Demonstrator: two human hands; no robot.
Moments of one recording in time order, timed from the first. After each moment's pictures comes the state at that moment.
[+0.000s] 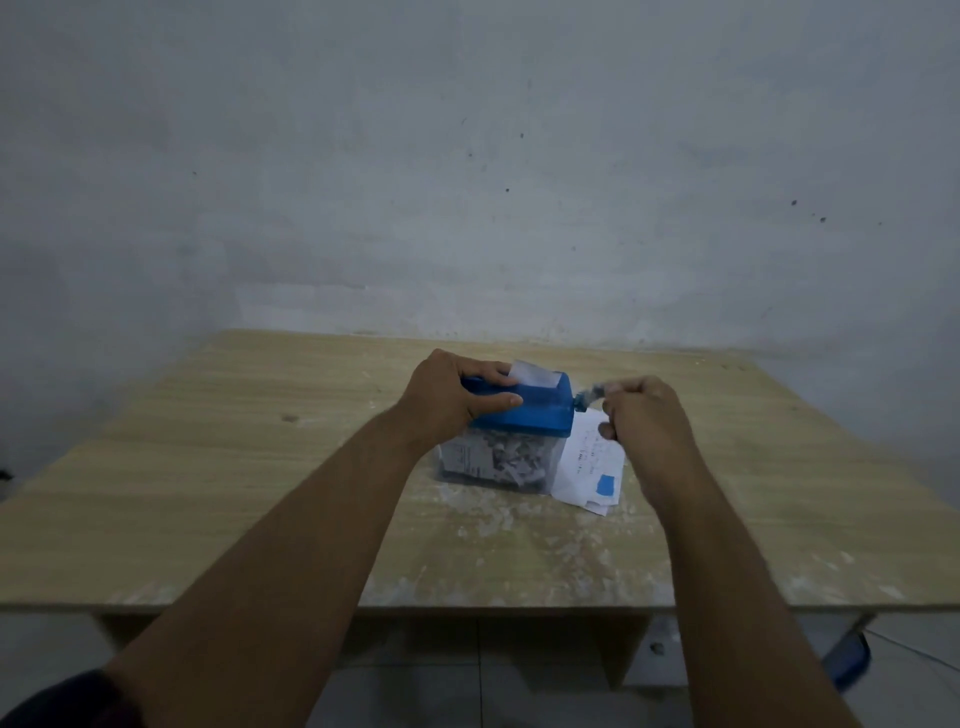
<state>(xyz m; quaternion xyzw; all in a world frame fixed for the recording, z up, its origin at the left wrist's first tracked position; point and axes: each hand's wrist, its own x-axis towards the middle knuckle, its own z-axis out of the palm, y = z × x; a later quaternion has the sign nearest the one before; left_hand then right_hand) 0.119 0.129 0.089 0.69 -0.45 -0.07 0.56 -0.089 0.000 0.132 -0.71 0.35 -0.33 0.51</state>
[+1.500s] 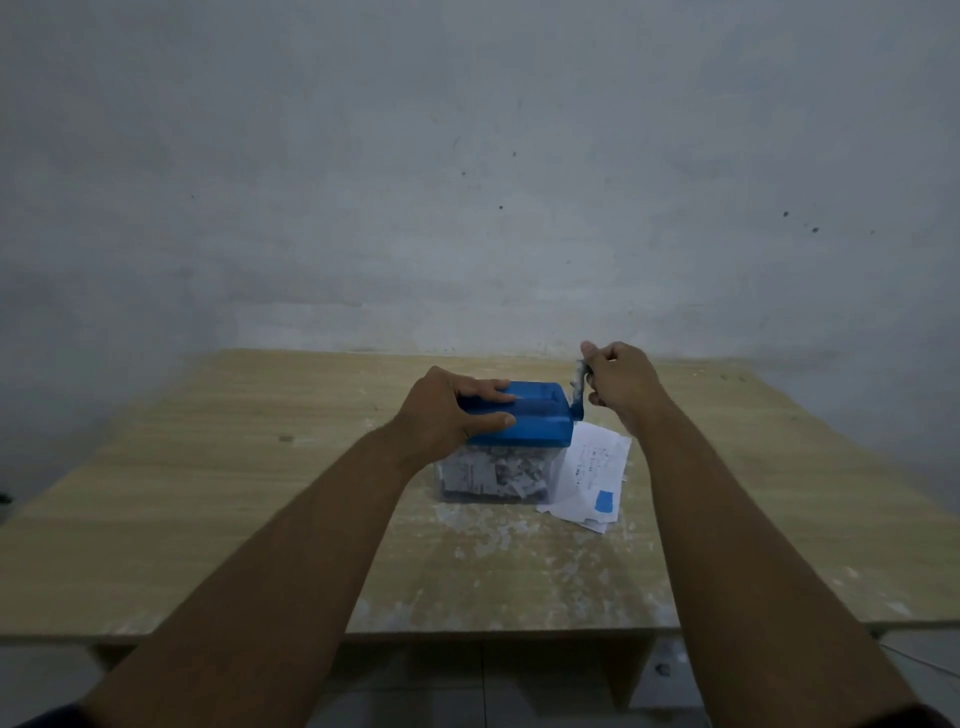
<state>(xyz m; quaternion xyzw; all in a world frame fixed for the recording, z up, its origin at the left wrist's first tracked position) 0.123 0.131 0.091 0.68 -0.46 -0.11 0.56 -0.017 -0.073 0.146 -0.75 0.31 -0.31 0.49</state>
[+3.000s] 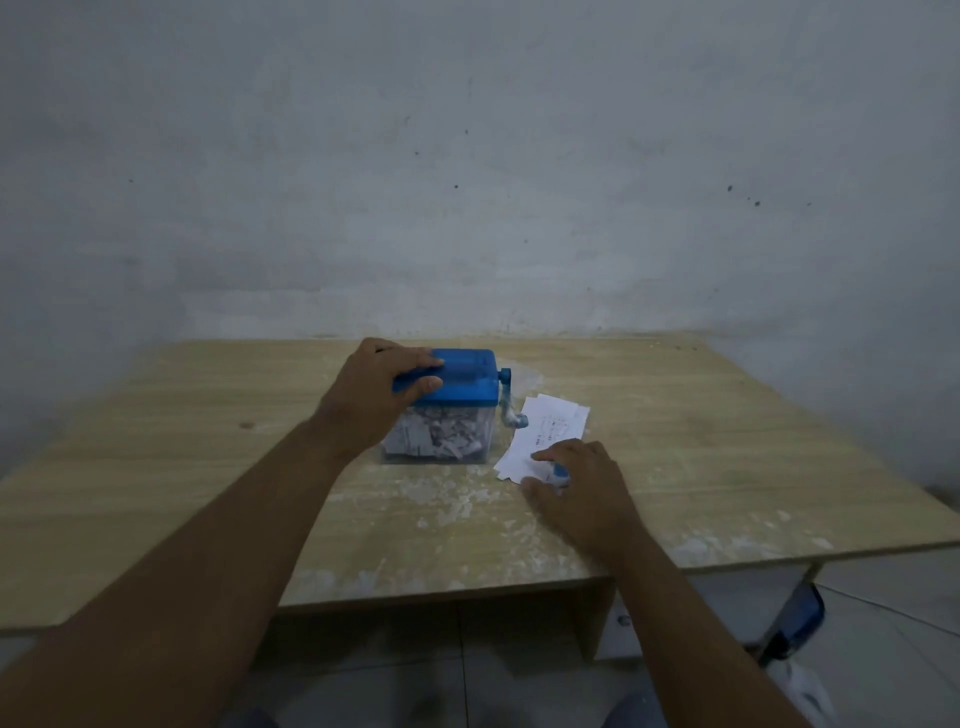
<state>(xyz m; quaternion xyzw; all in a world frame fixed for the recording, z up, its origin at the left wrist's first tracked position) 0.144 0.154 0.077 0.76 -0.51 0.15 0.38 -0.112 -0.049 -0.006 -0.92 0.25 -0.23 0.21</state>
